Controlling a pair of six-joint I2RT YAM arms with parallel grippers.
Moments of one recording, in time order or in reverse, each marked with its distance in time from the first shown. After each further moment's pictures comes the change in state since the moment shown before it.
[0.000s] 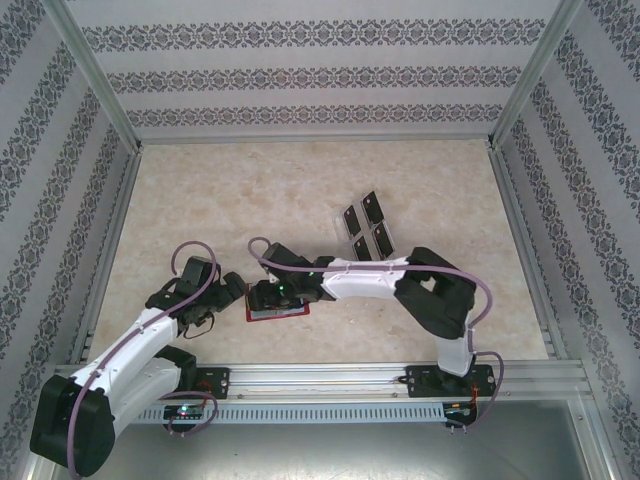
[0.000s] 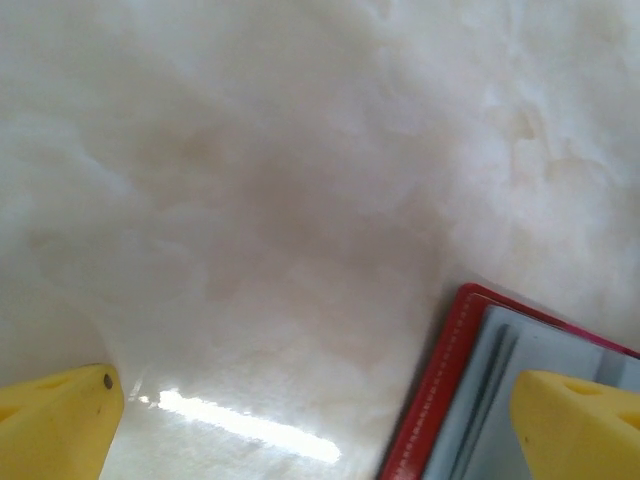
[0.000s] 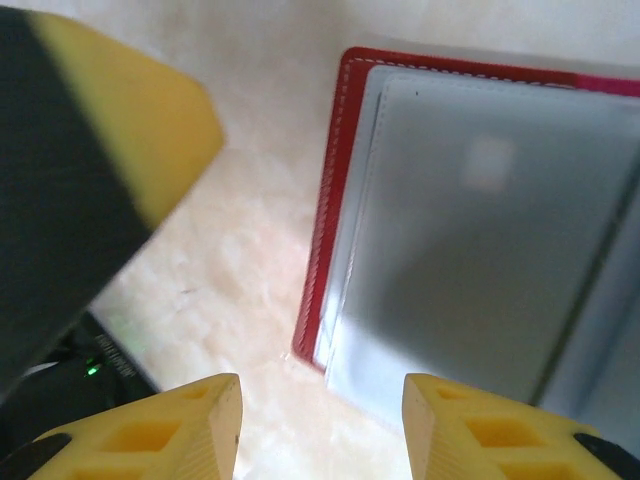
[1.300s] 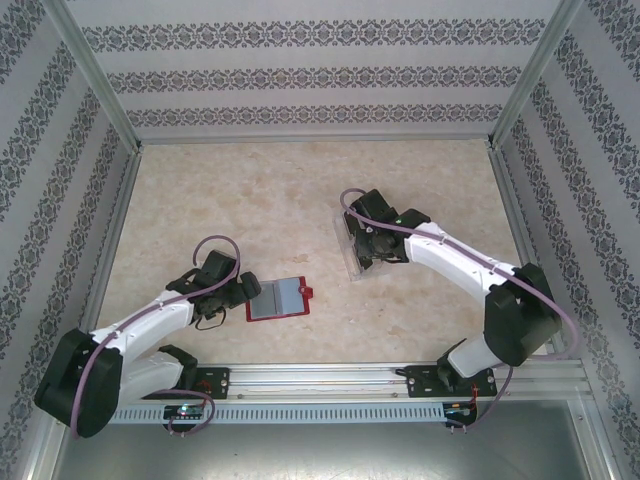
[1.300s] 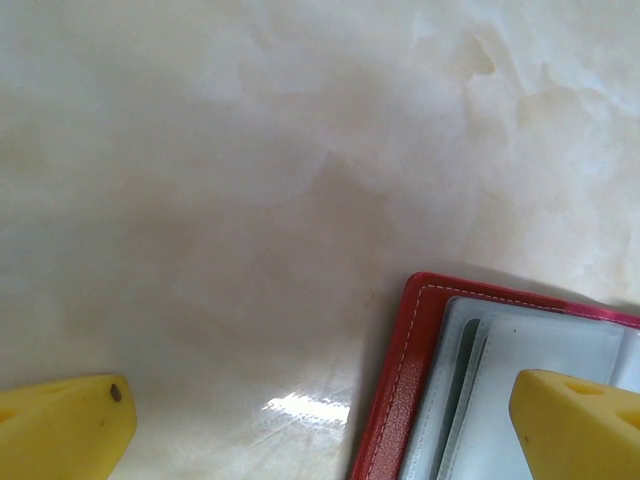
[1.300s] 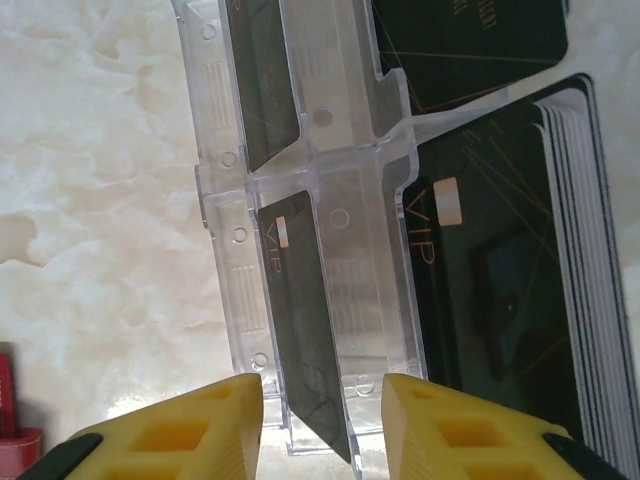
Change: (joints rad) left arm -0.121 0.242 0.054 0.102 -0.038 0.035; right arm -0.468 -0.374 -0.079 -0.557 0.470 -0.399
